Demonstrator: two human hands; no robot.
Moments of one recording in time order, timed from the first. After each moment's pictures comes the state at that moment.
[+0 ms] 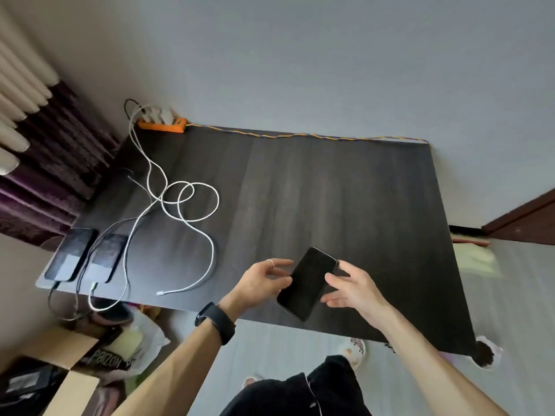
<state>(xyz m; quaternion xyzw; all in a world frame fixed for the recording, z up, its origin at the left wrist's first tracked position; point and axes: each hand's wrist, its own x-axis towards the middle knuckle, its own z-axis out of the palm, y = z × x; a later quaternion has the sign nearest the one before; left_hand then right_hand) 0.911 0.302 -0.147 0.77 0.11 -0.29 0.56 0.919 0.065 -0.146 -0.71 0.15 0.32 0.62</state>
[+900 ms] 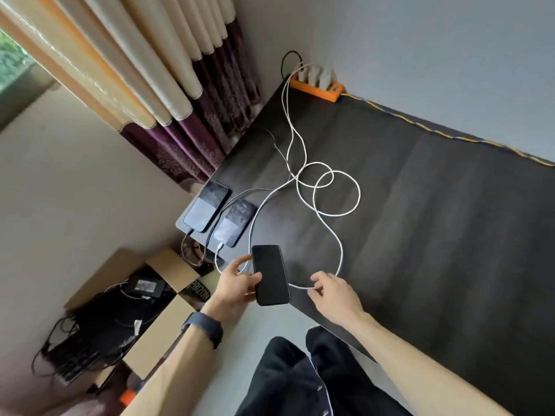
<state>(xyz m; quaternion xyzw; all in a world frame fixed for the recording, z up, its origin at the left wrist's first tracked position) 0.850 0.601 -0.184 0.51 0.53 -0.09 0.67 0.951 0.391 -0.251 -0.88 -0.22 0.36 0.22</state>
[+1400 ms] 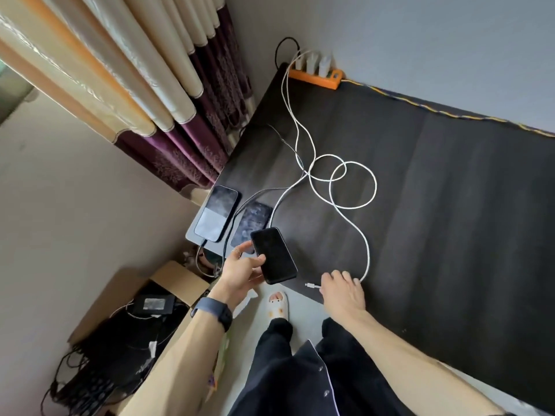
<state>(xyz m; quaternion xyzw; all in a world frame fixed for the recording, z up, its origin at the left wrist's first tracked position) 0.863 0.692 -0.197 0.44 0.53 -0.09 0.72 0.907 0.463 -0.282 -0.93 -0.24 0.27 0.01</state>
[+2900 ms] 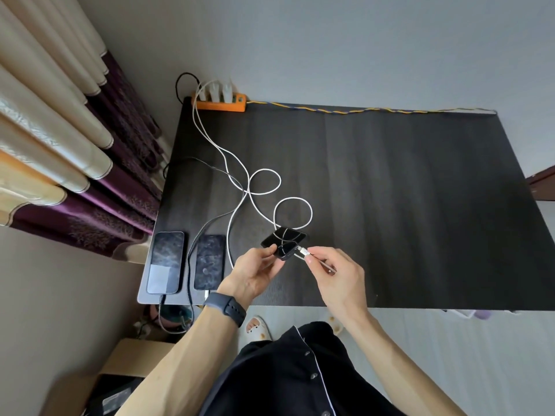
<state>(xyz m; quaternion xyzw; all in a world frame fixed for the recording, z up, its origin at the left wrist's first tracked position) 0.939 0.651 -0.167 0.31 0.44 -0.27 0.79 0.885 0.484 -0.146 -0.88 0.09 -0.03 0.47</state>
